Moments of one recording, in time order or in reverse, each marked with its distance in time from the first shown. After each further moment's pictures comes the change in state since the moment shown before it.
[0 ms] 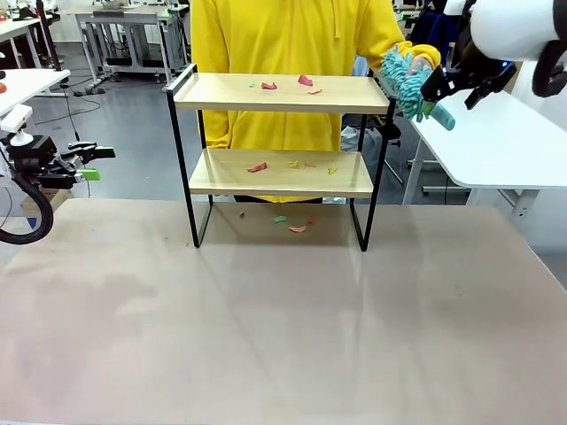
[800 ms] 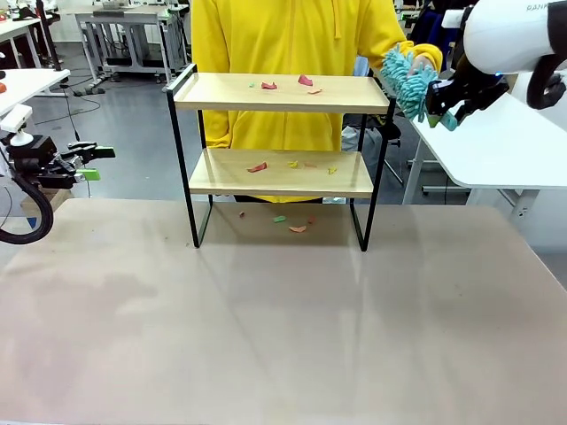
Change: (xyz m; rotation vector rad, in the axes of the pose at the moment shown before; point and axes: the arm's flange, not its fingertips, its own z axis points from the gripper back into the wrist) left arm 0.000 0.000 0.000 0.000 0.000 0.000; right arm -0.009 0.007 -0.008 -0.042 0.045 -0.083
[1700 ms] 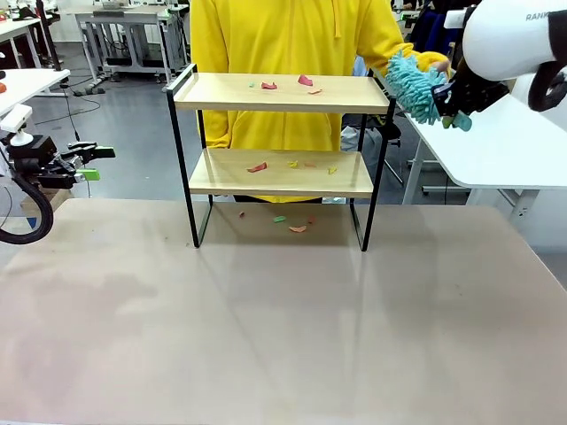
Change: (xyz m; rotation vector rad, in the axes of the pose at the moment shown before) left arm 0.000 0.000 0.000 0.000 0.000 0.000; right arm -0.003 0.004 0.004 -0.077 0.009 -0.034
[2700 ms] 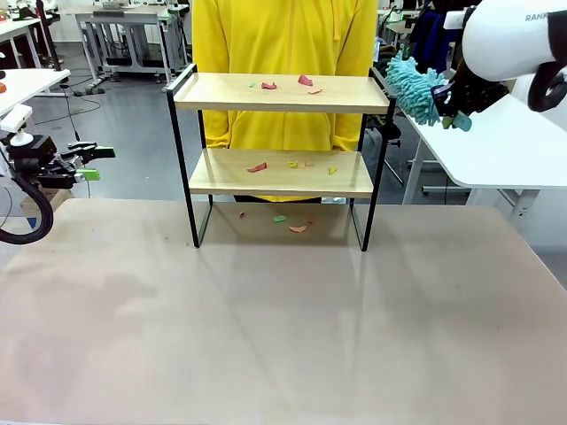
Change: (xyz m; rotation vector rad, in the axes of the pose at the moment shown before) left arm 0.000 0.000 0.000 0.000 0.000 0.000; right arm 0.000 0.000 -0.001 0.000 0.001 0.000
